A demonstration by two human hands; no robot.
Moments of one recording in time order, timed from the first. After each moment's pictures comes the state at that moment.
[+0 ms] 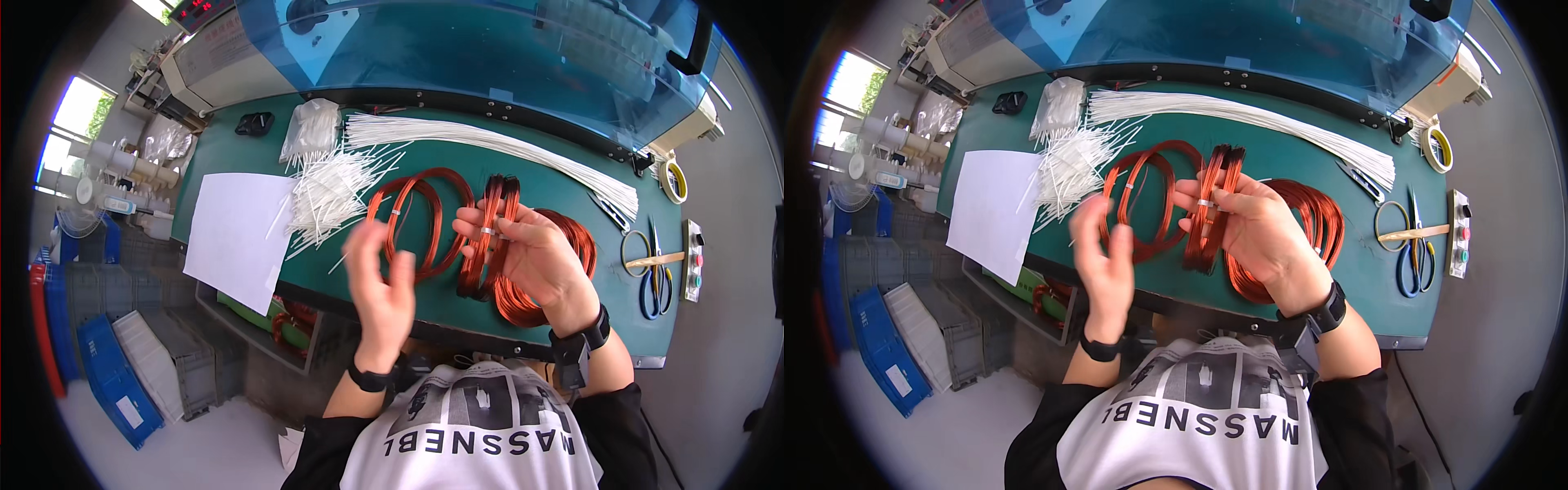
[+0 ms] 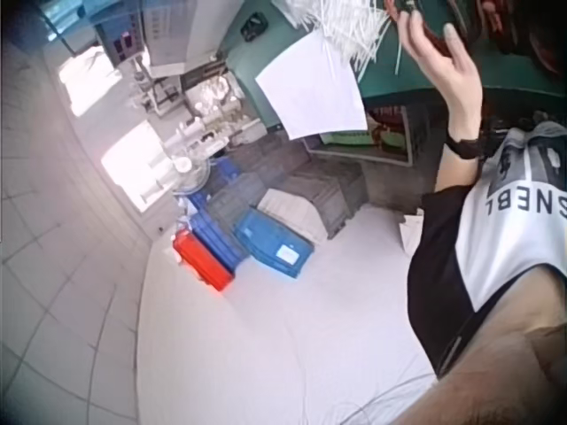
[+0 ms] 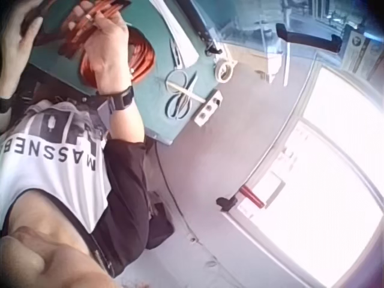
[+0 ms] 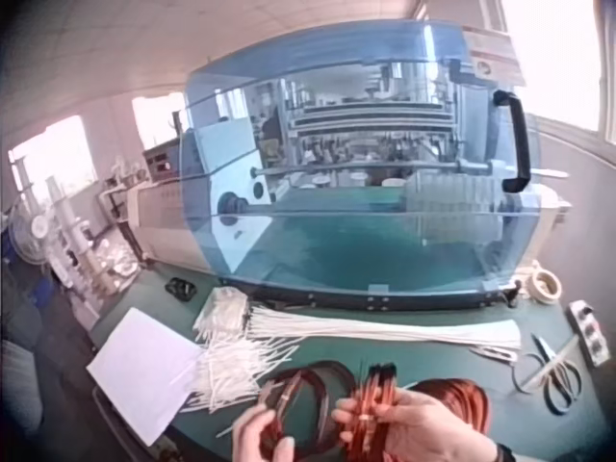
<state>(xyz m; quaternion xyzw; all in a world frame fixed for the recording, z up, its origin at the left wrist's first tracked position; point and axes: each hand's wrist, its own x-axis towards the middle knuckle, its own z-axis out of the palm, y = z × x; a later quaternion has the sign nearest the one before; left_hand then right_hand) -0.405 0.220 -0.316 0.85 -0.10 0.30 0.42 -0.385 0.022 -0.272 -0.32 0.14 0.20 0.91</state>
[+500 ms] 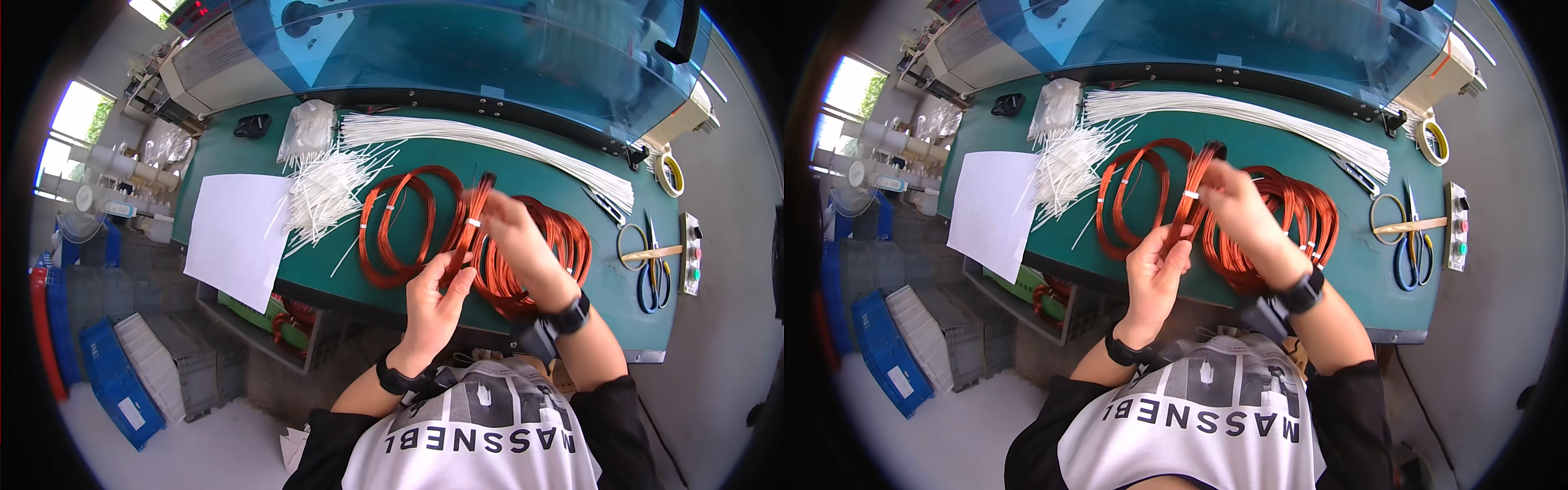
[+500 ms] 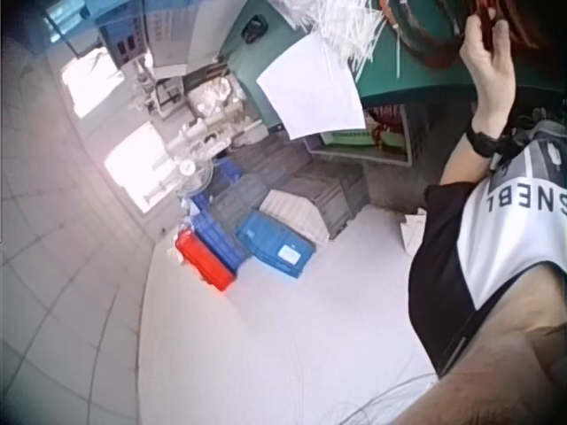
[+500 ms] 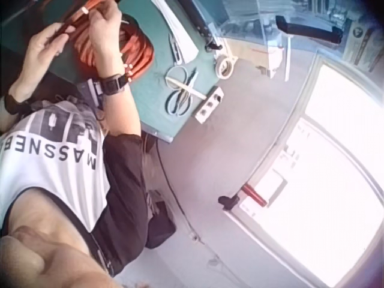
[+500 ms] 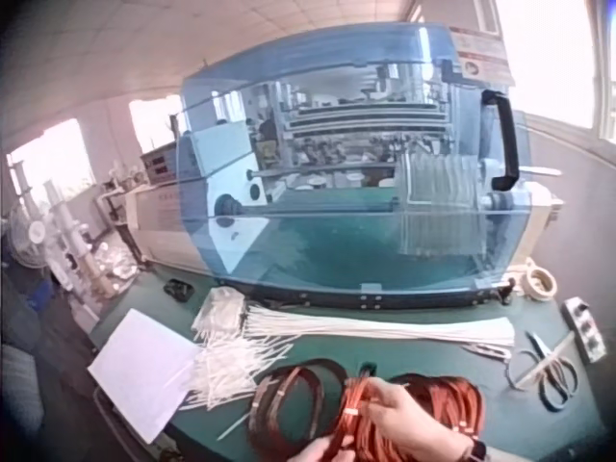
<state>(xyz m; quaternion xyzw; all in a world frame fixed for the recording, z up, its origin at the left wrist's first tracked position) -0.439 0.171 -0.316 0.69 -0.02 -0.02 0.72 -0.372 0.024 -0.312 -0.71 0.01 0.06 0.71</state>
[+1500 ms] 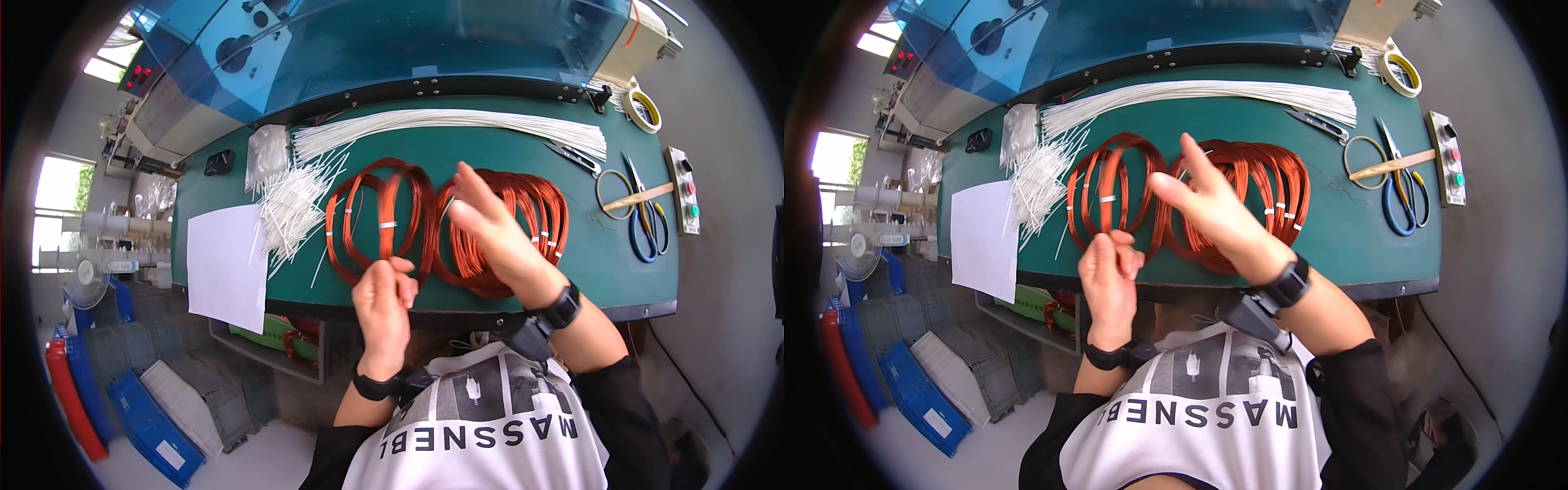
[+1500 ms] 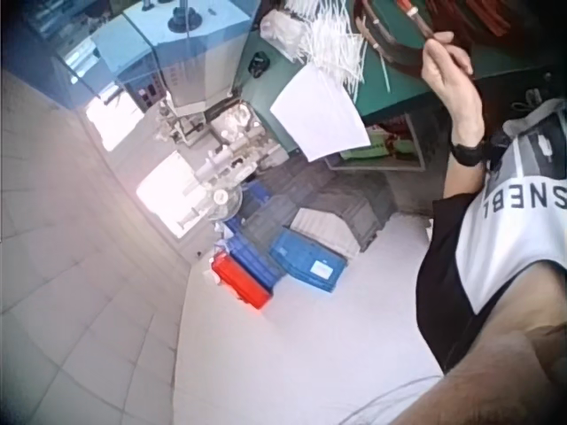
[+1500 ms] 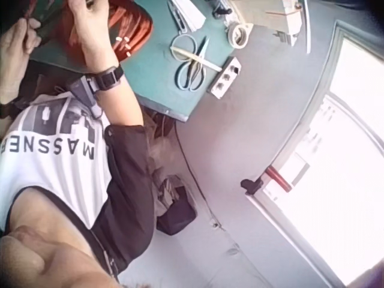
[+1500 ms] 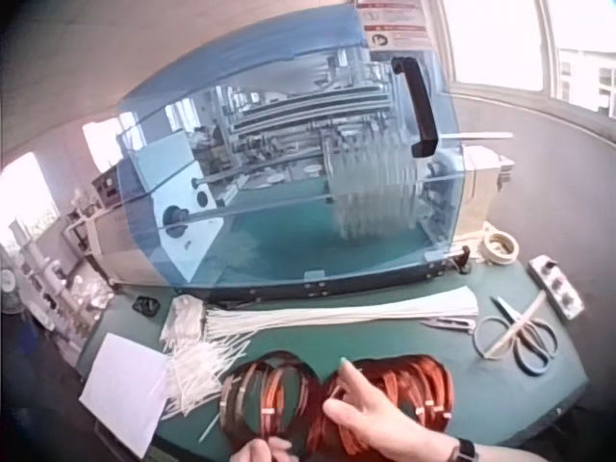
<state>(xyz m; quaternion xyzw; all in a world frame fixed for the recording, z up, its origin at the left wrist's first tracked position) -0.446 0.192 -0.328 0.57 0.01 -0.06 0.82 -0.409 0.013 -0.312 -0.60 0.07 0.05 0.80</state>
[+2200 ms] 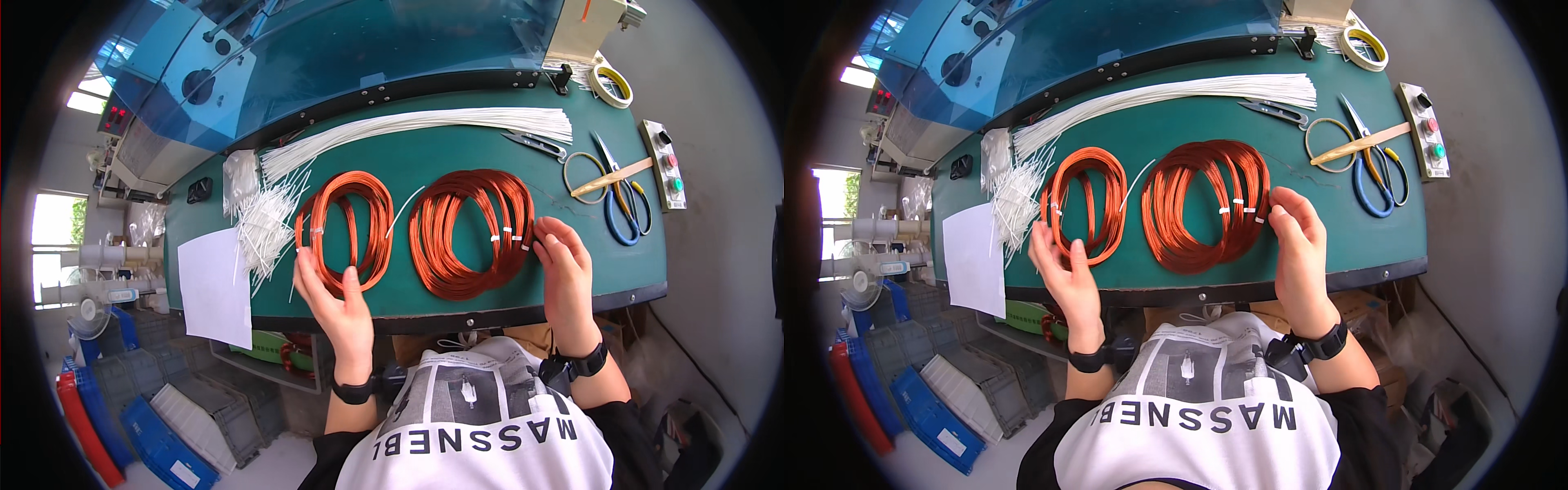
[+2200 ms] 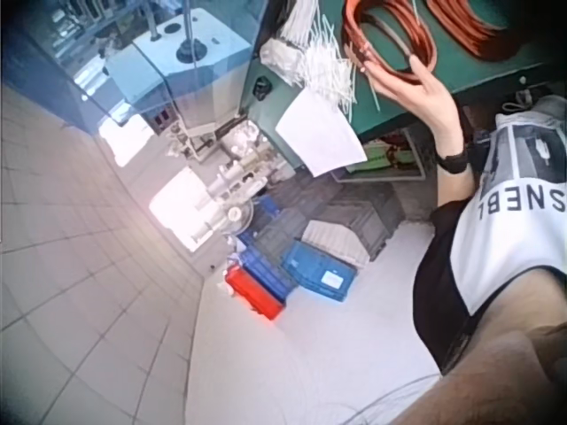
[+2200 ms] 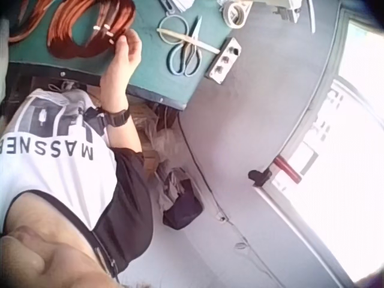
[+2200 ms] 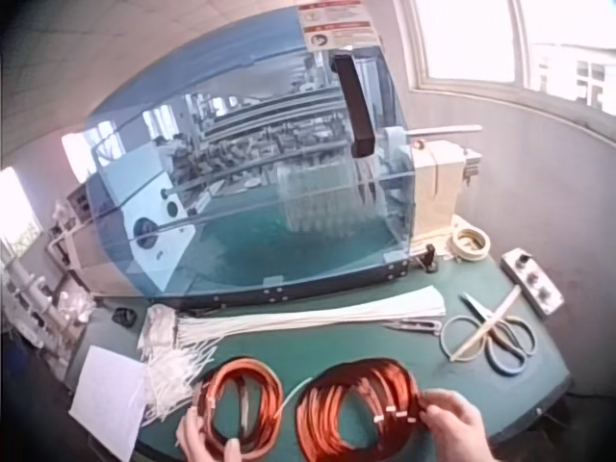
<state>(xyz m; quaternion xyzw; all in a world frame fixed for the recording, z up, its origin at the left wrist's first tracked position) -0.434 0.176 -0.321 0.86 -0.08 0.25 0.44 -0.514 -0.070 -0.331 -0.50 0.29 -0.16 0.80</state>
